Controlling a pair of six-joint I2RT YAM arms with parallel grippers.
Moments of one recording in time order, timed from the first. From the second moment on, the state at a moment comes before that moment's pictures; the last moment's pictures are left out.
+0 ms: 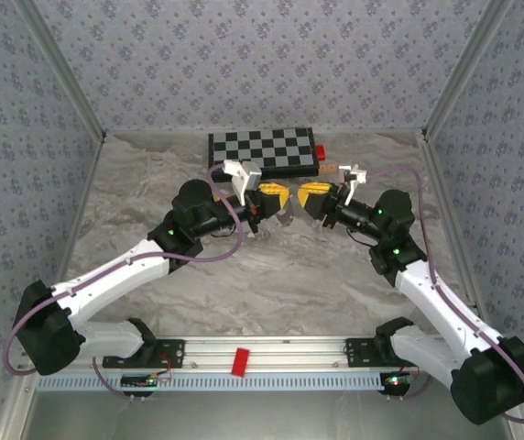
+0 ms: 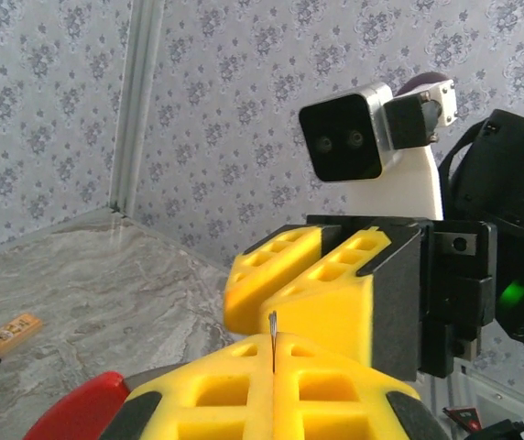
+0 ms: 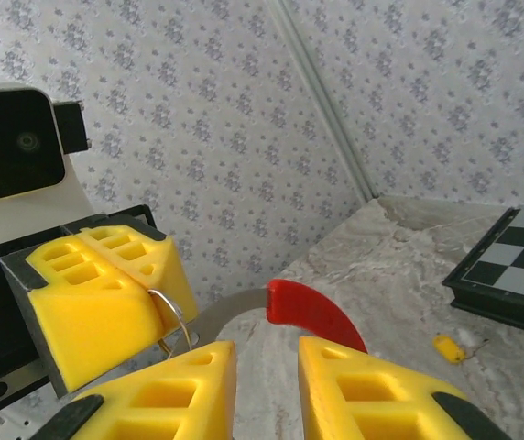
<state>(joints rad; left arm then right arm) -0.83 1.24 0.95 0.34 0.37 -0.33 0.39 0.97 0.69 0.40 -0.68 0.54</state>
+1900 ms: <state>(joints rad) -0.81 1.24 0.95 0.36 0.40 -0.38 0.44 0.96 0.71 0.38 -0.68 0.51</state>
